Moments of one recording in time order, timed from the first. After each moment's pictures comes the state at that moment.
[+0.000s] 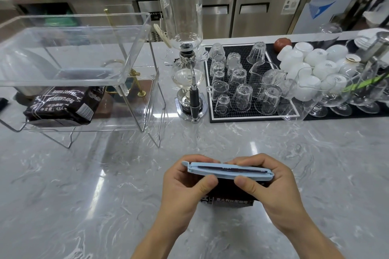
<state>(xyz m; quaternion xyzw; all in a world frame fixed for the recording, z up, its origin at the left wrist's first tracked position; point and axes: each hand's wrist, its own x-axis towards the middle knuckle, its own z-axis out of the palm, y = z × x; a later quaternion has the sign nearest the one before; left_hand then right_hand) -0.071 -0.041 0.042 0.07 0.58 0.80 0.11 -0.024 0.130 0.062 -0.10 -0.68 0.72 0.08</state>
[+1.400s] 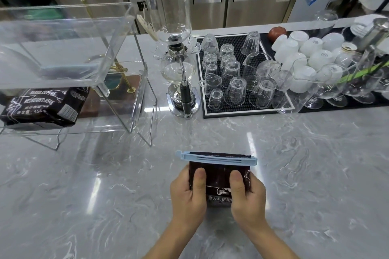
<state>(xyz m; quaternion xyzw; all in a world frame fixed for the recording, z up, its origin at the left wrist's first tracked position) -0.067 -0.011 -0.019 0.09 0.74 0.66 -0.09 -0.029 0.101 -0.029 -0.16 -0.71 0.64 0.25</state>
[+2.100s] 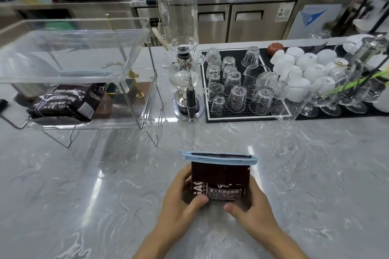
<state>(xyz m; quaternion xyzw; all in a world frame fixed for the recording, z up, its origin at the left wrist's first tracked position) -0.051 -0.062 -0.031 0.16 0.74 0.64 0.08 0.007 0.129 -0.042 -0.09 -0.76 0.64 0.06</state>
